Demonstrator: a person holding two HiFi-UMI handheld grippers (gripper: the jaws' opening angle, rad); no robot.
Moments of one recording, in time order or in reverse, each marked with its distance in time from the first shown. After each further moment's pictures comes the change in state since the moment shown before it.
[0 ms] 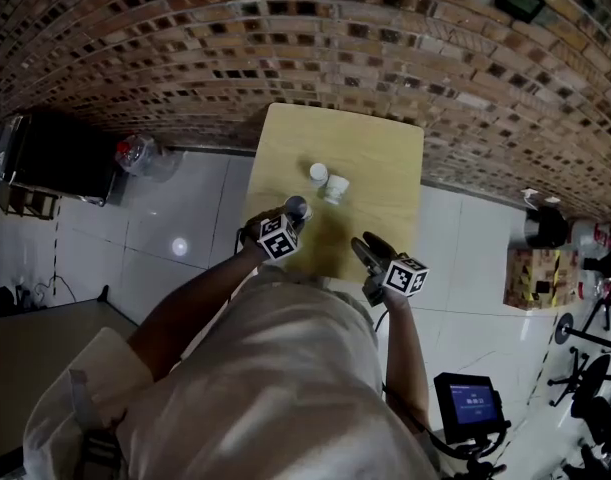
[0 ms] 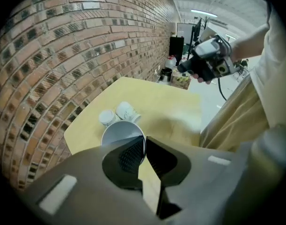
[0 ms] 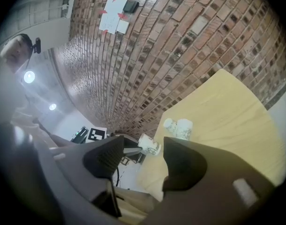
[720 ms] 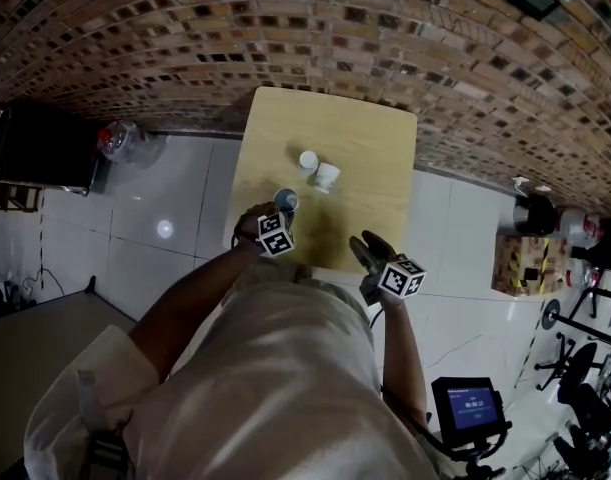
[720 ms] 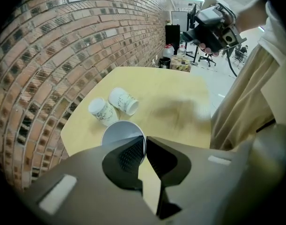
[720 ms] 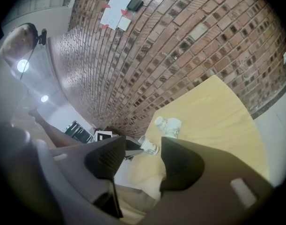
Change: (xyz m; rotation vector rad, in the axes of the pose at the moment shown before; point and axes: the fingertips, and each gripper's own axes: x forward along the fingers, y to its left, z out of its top) left arm 0.054 -0.005 -0.034 0.086 0.075 0.039; right arm -0.021 -0.013 -0.009 -0.052 0.027 -0.118
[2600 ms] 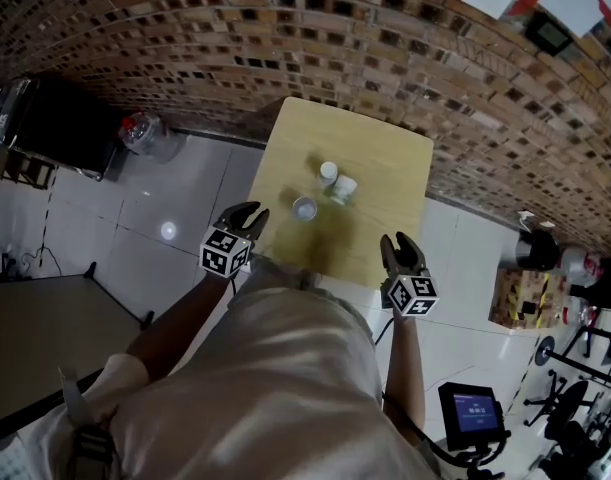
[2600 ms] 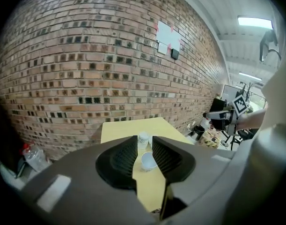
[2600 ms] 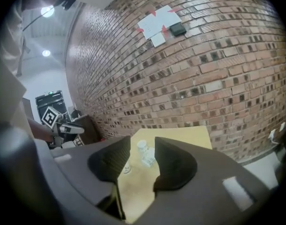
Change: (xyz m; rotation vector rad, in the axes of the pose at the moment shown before) left arm -0.223 0.058 -0.027 -0.781 -0.552 0.246; right arm -0.031 0.024 0.075 -0.425 -0.125 -0.253
